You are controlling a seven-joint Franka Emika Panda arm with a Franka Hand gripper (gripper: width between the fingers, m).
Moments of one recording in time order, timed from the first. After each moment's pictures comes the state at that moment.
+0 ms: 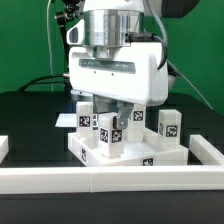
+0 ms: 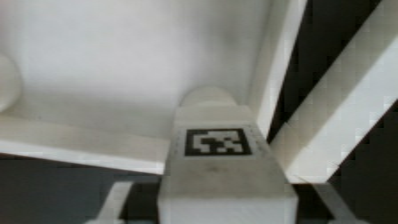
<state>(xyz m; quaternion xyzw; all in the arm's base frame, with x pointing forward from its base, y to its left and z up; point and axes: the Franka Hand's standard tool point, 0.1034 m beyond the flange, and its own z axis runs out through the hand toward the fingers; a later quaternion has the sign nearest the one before) 0.606 -0.019 0.079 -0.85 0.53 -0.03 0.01</state>
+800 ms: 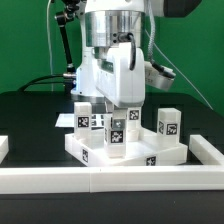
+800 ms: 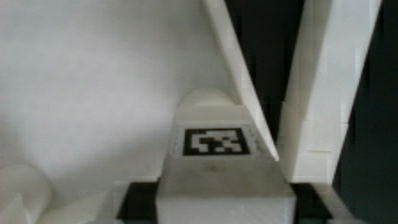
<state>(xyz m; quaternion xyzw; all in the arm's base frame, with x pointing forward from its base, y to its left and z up) 0.607 -0.014 0.078 -0.73 0.68 -0.02 0.03</state>
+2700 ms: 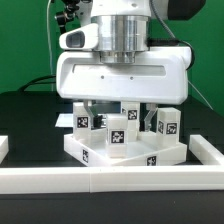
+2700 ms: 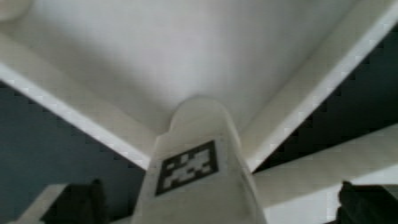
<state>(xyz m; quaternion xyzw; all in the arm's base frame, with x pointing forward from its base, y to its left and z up) 0.605 -0.008 0.073 -0.99 0.15 -0.03 0.01</state>
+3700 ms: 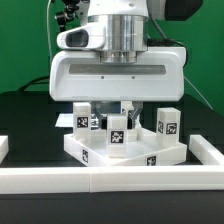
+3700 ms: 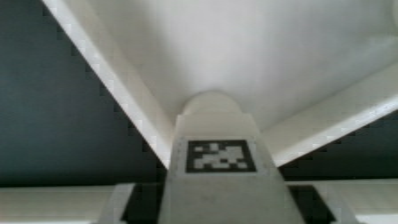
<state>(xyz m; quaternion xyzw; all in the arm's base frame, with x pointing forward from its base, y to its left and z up) 0.605 -0.013 0.073 -1.00 0.02 -0.03 0.00</state>
